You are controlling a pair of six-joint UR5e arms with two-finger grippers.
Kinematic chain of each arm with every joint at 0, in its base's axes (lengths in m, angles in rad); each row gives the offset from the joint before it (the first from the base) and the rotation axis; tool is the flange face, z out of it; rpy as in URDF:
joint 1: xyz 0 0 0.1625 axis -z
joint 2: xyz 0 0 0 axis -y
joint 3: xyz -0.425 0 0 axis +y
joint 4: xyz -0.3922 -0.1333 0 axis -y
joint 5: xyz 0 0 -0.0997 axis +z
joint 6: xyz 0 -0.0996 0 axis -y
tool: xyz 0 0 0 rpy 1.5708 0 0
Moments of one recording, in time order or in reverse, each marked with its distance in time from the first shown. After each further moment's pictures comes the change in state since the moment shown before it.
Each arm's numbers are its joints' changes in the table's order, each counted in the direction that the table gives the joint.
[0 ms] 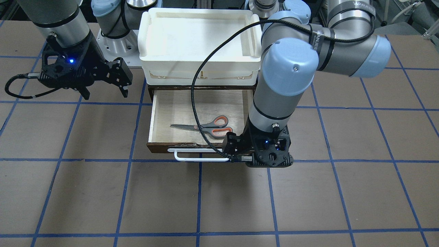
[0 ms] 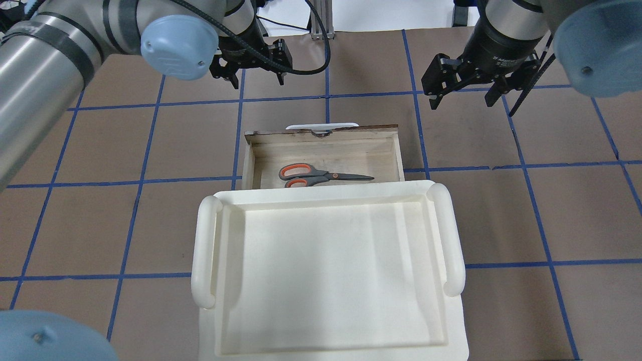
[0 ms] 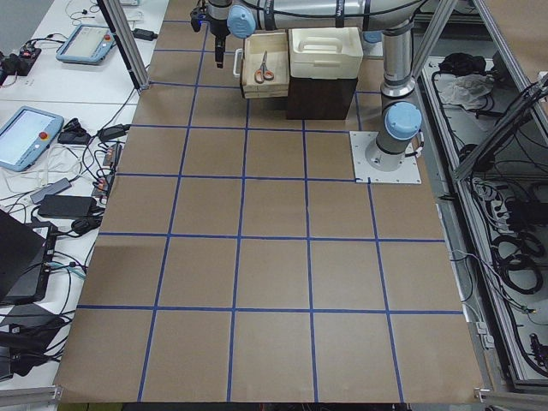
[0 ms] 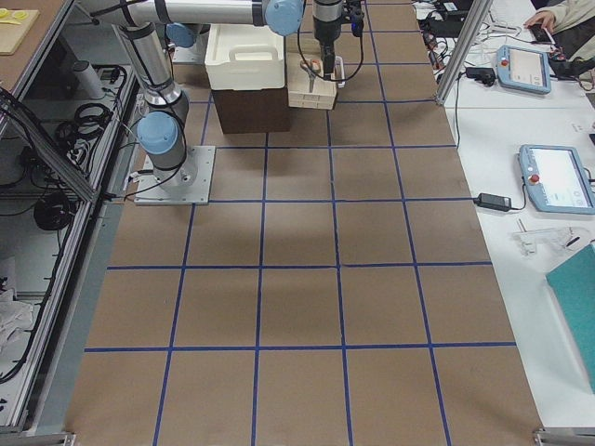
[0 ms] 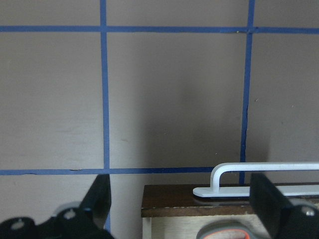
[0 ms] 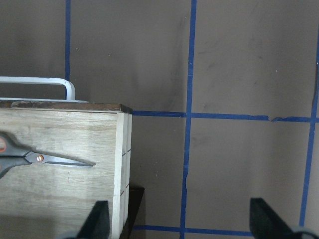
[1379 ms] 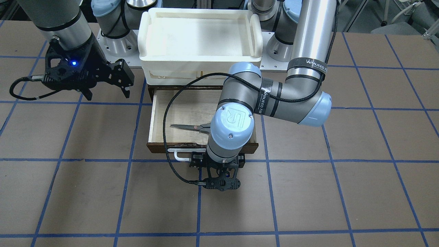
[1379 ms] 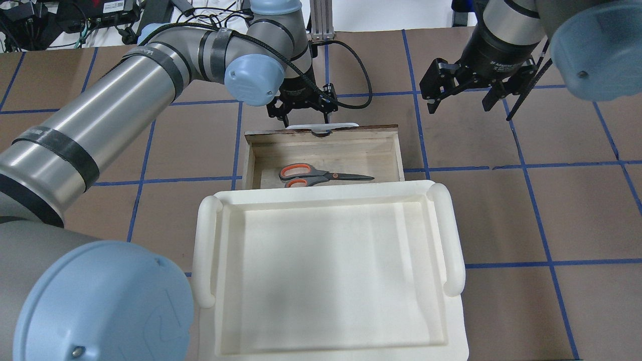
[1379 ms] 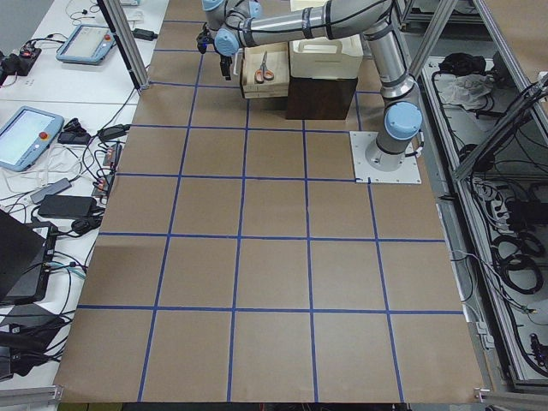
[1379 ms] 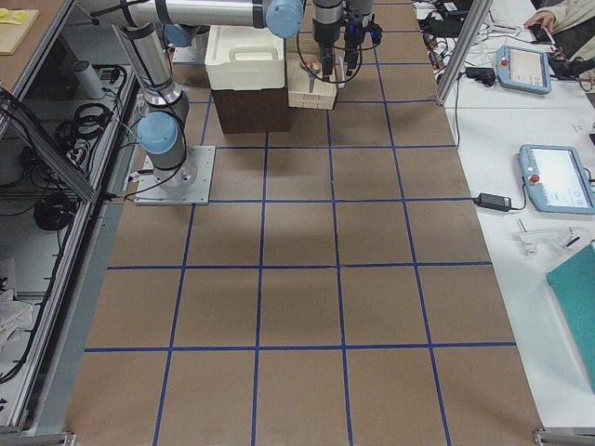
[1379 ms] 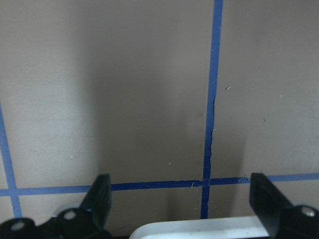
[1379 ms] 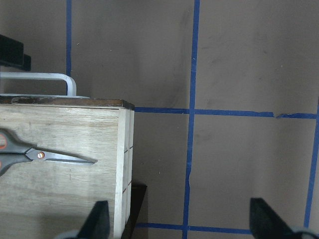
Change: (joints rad) left arm 0.089 -0.158 -0.018 -0.038 0.070 -0.066; right arm 0.000 0.000 -0.014 -0.002 -0.008 0.001
